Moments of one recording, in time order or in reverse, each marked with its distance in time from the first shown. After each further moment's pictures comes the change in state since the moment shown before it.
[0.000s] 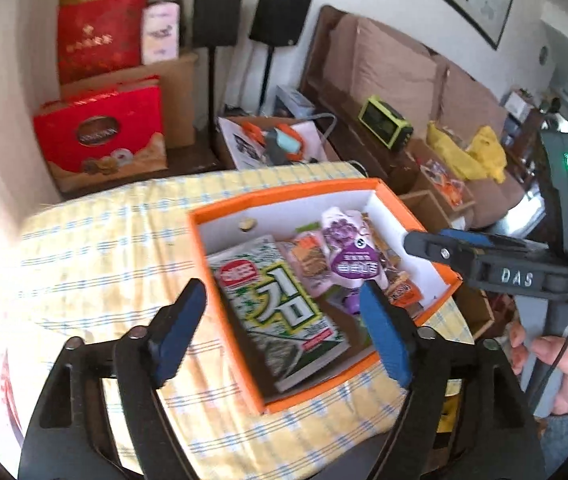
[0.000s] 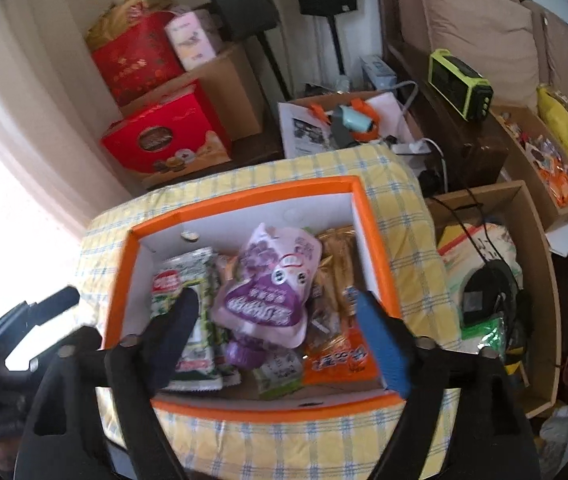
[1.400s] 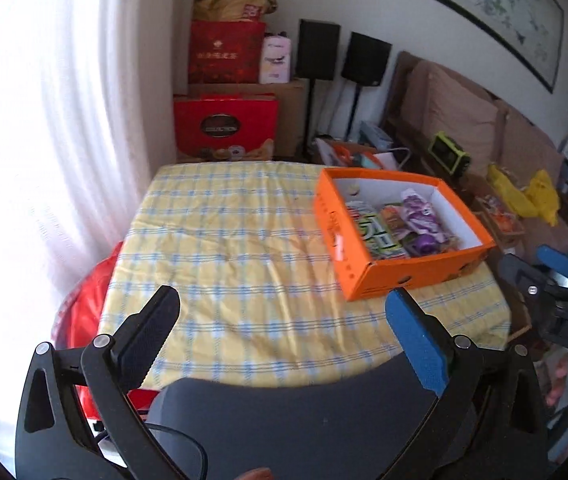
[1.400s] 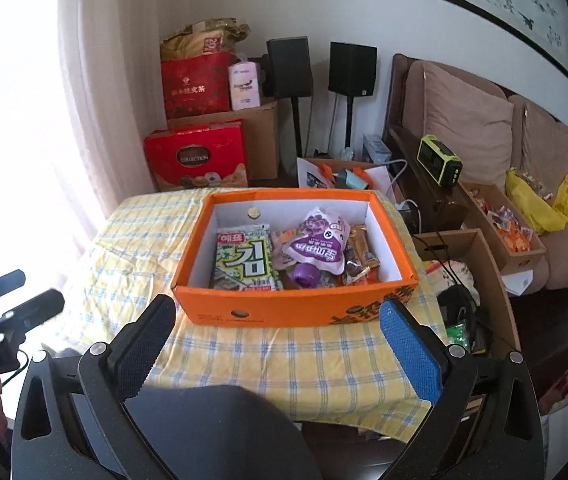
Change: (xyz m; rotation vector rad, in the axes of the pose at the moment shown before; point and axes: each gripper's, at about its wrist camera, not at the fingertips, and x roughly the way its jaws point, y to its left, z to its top) left arm -0.117 0.037 -0.126 -0.150 -0.149 0.266; right arm -0.090 0.094 -0.121 -0.181 -0.248 -0.134
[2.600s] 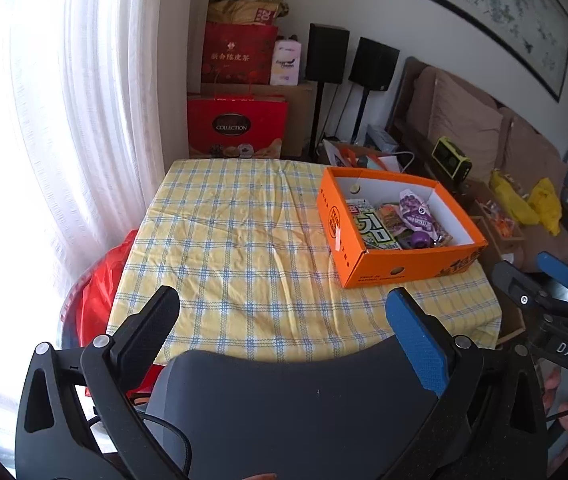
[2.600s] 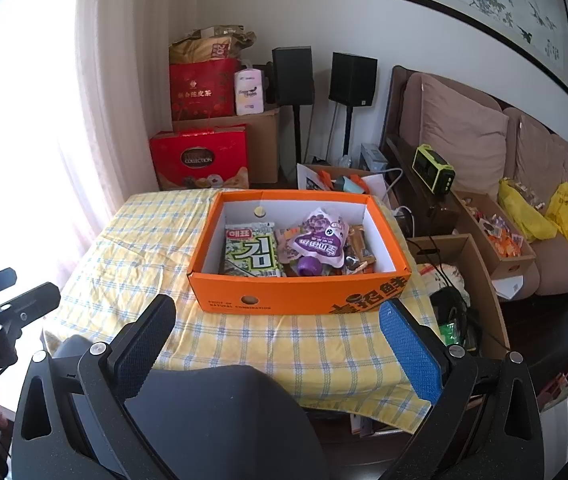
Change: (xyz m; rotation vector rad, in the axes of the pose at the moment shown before) left arm -0.032 0.002 -0.009 -0.036 -0.002 0.007; right arm -0.025 0.011 -0.013 -0.019 -0.030 -0.014
